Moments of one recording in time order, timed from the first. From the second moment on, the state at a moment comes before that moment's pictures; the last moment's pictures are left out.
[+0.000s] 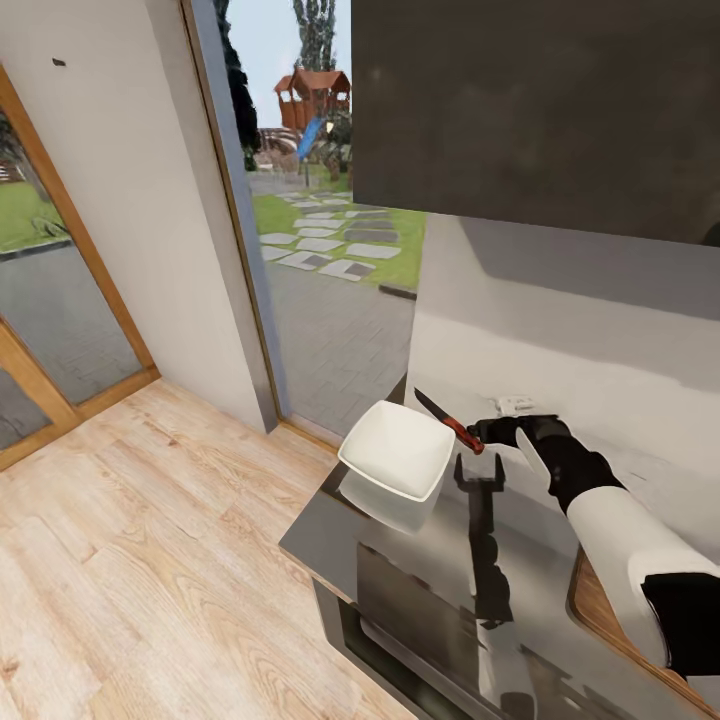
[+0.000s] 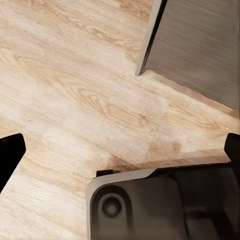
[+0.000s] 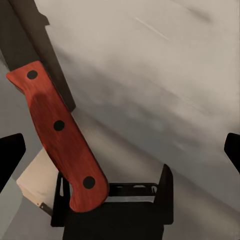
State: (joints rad) left arm 0.23 0.11 -0.22 -0.72 0.17 -0.50 0.01; right arm -1.05 -0.16 0.13 -0.60 -0.08 0.55 0.11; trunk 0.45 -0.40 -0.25
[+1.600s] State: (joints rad) left arm 0.23 0.09 -0.23 -0.71 0.11 -0.50 0.01; right arm -1.04 -0.16 0.13 -0.60 -0.08 0.55 0.11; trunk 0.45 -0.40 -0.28
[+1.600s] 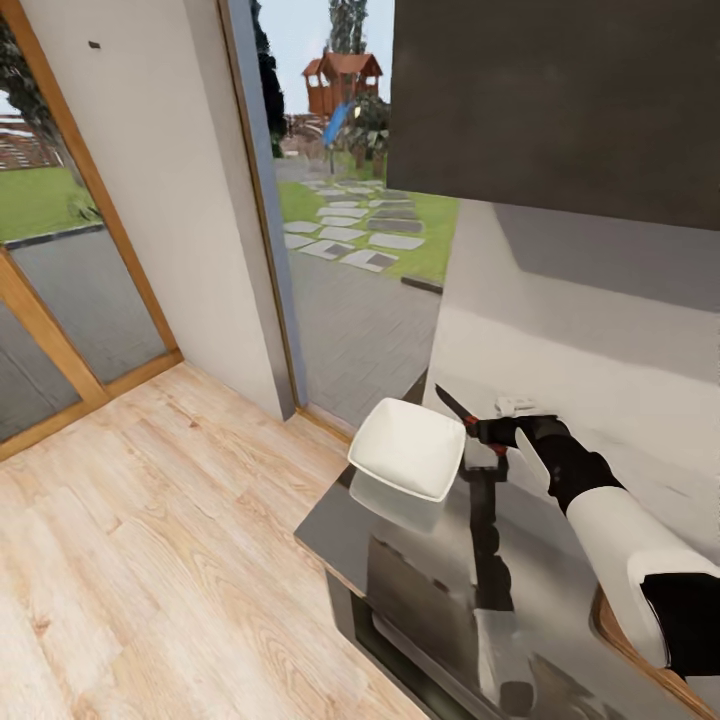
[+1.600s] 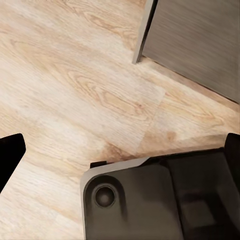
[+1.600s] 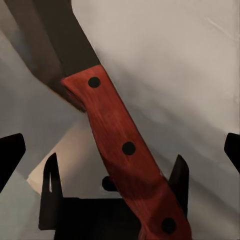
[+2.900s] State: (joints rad) left arm 0.23 0.09 -0.23 -0.70 0.11 -0.50 0.01; right arm -1.04 -0.16 0.13 -0.60 -0.08 0.55 0.11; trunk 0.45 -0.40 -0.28
